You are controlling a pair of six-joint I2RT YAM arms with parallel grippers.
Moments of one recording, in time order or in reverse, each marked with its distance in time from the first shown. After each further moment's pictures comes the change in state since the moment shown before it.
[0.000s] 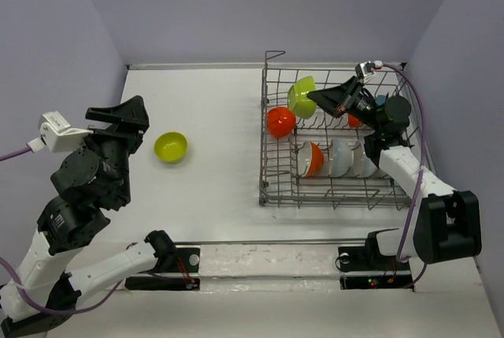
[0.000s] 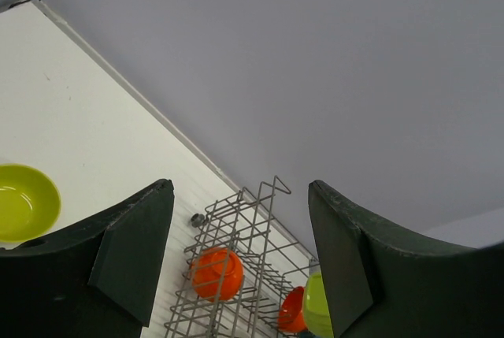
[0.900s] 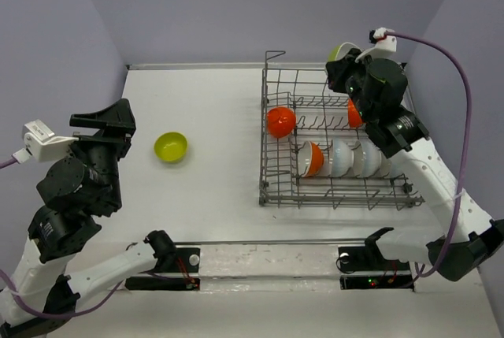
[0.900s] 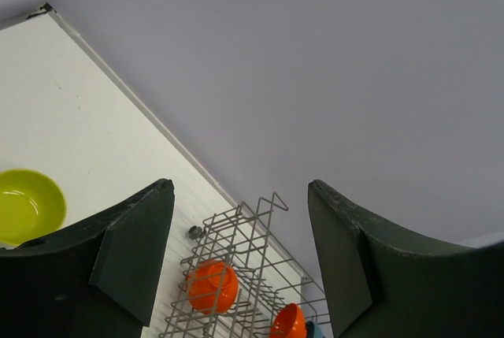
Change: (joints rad) left arm 0.000 -0.043 0.012 -0.016 -0.053 -0.017; right arm 0.390 -0.068 0.633 -1.113 1.120 -1.122
